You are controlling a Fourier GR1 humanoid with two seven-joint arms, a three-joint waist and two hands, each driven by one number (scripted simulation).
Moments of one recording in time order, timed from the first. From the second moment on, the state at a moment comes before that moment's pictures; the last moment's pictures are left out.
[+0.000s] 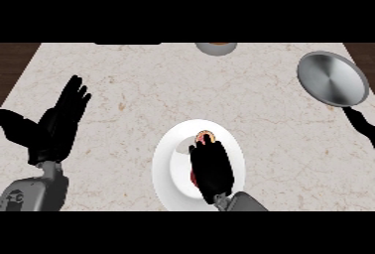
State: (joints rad) left arm -0.18 0.18 0.06 -1.61 0.12 0.09 0.27; right arm -0.32 -0.04 0.76 -1.42 1.18 0.19 0.64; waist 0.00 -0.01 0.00
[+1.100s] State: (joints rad) left arm -0.17 0.17 0.08 -1.60 0.12 0.07 0.25; right arm -0.62 -0.42 0.12 -1.55 1.00 0.22 0.38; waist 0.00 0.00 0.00
